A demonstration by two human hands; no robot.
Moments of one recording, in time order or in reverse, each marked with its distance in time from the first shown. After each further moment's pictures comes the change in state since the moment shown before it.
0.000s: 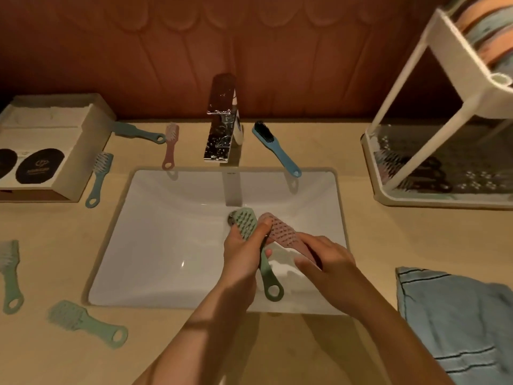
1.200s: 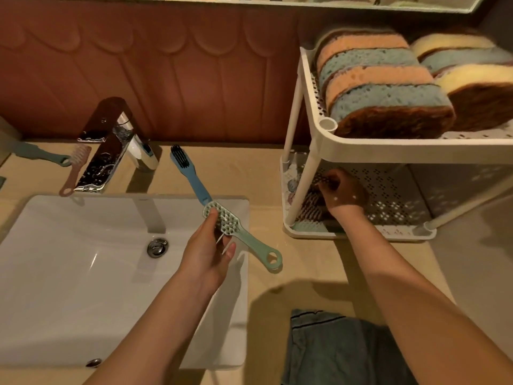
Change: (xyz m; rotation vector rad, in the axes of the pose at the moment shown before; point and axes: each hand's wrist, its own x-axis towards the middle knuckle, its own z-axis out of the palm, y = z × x) left_hand 0.035 -0.014 0.161 -0.274 0.038 -0.159; right_hand 0.133 0.186 -0.191 0.032 0.590 0.260
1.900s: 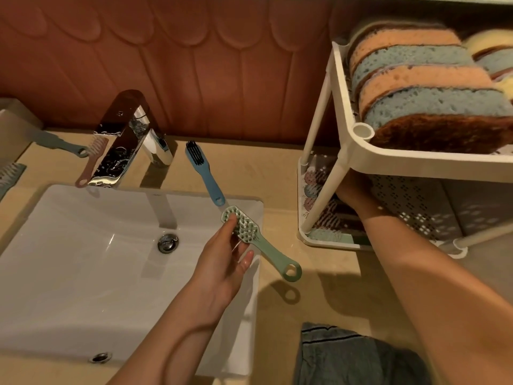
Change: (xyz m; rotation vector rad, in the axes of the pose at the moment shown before) left_hand 0.001 -0.005 0.002 -0.053 -0.005 -0.032; right_hand 0.075 0.018 0.041 -0.123 -0.160 0.009
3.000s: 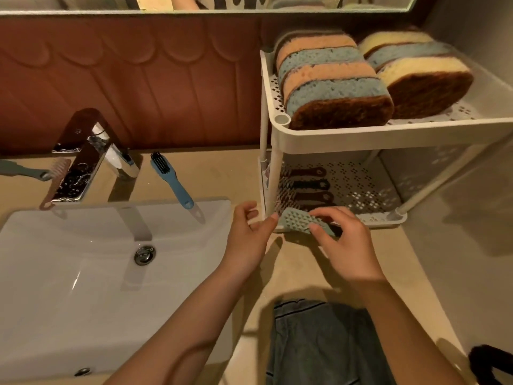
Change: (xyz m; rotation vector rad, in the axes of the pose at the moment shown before) left_hand -0.025 -0.045 0.048 0.816 -0.230 0.454; right_hand -0.207 0.013 -0.065 0.318 0.122 -0.255
